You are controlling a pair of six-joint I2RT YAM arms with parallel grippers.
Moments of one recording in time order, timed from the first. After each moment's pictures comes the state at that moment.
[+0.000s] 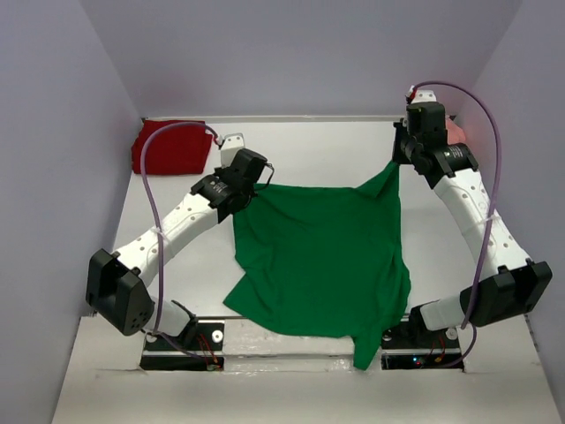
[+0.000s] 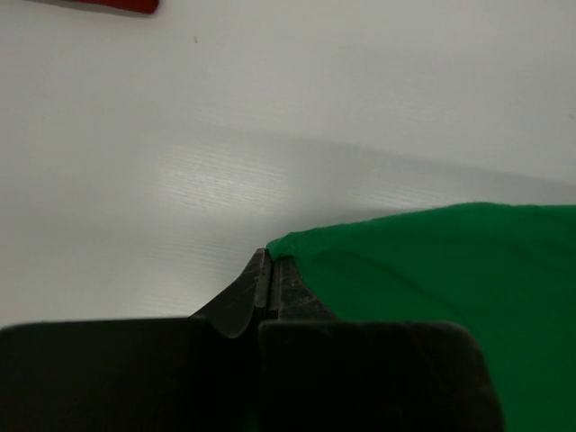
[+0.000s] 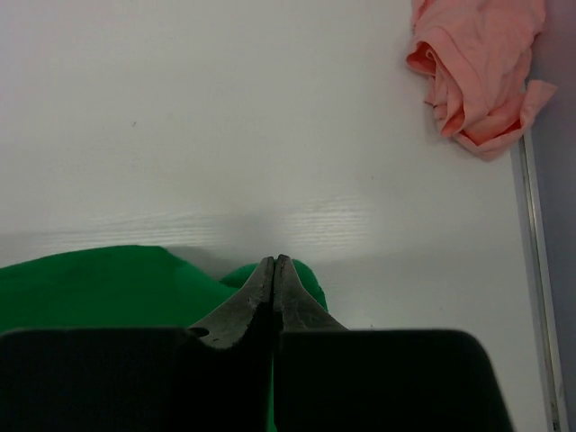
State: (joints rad) left arm -0.66 1.40 1.22 -0.65 -0.59 -0.61; right arm 0.24 1.39 1.52 -0.73 0.31 0.16
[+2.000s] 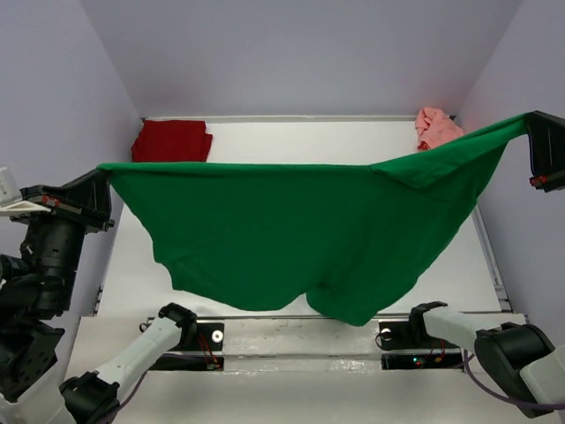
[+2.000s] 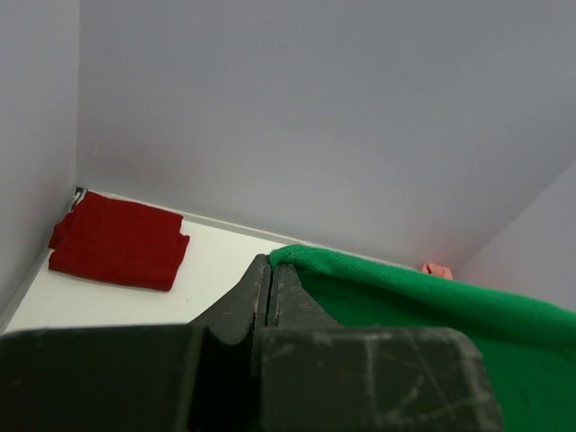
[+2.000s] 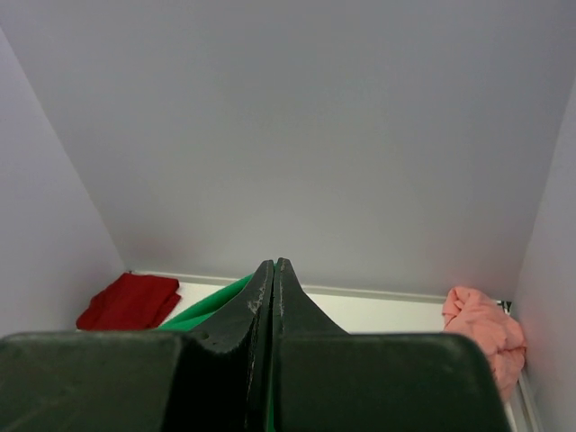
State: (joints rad) left arm -0.45 0.72 1.80 -0.88 -0.40 -0.34; right arm 0.22 1.13 2.53 -1.07 0.05 0.13
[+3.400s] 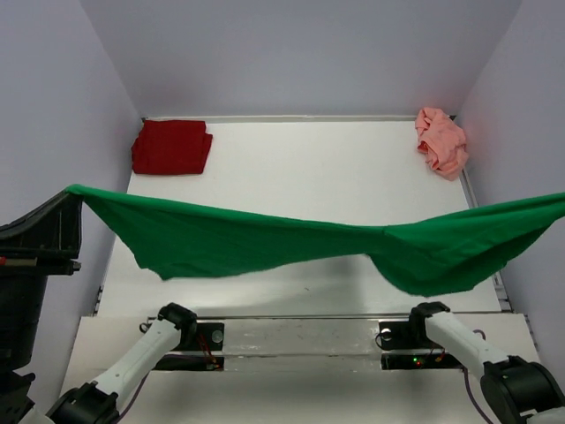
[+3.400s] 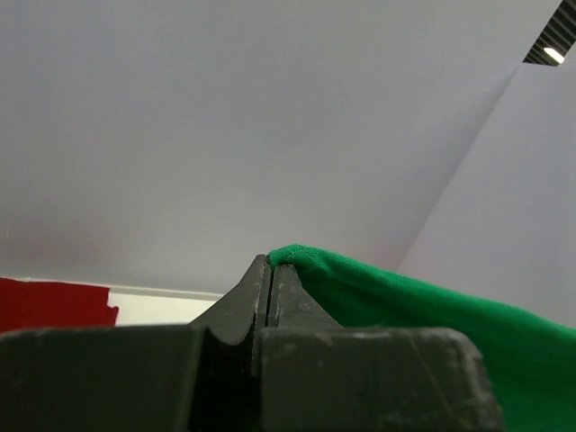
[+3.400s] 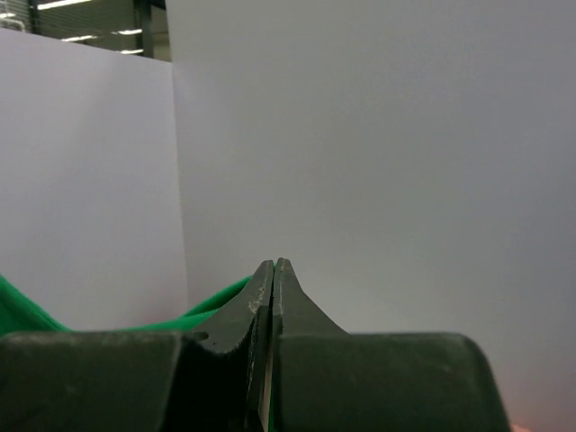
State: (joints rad) left arm -0.44 0.62 1.86 -0.78 -0.22 -0.32; right arm 0.22 0.88 2.44 -0.91 -0.17 0.12
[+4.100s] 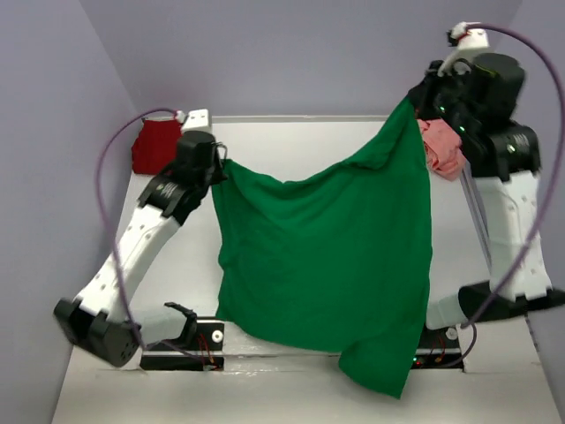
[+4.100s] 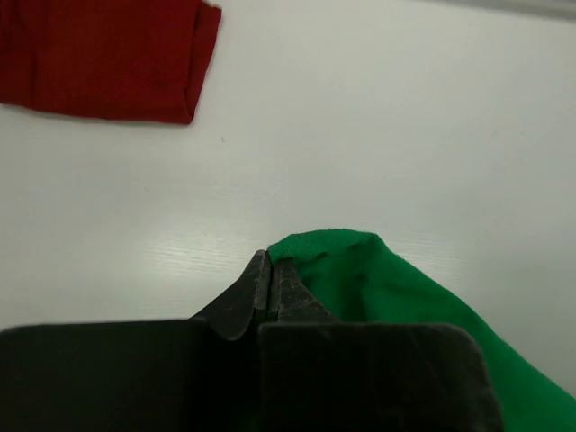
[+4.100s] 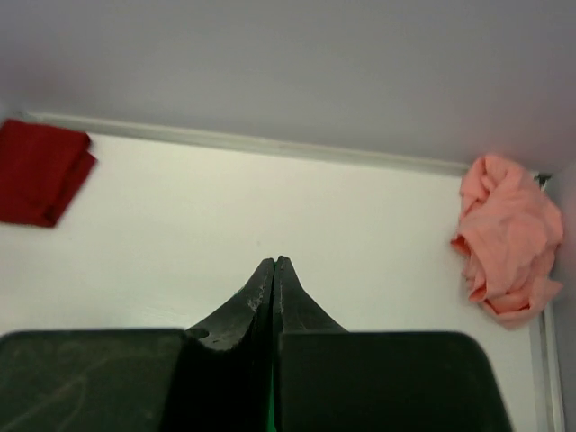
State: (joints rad) left arm -0.44 1.09 1.32 -0.65 -0.37 -0.36; right arm 0.22 1.34 2.08 -0.82 0.01 0.08
